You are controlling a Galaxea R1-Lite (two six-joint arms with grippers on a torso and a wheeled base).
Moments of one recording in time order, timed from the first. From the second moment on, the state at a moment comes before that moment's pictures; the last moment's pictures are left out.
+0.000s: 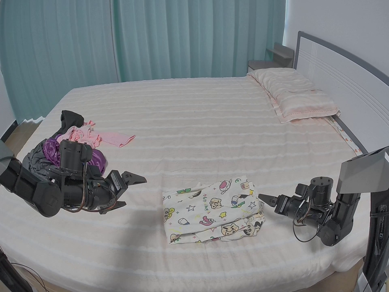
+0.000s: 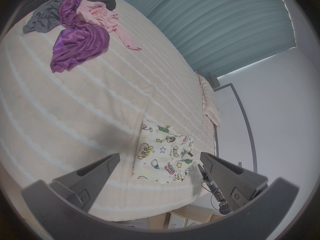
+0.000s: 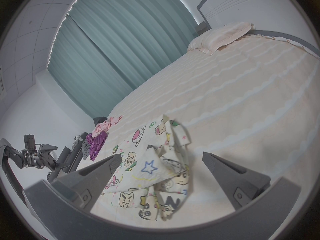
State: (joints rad) left arm -0.23 1.81 -0.69 -0.45 -0.34 -0.86; right arm 0.25 2.33 -0.44 -1.47 0.20 0.55
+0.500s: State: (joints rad) left arm -0.23 1.84 -0.70 -0.45 -0.34 -0.86; right arm 0.25 2.39 -0.59 -1.35 0.21 0.40
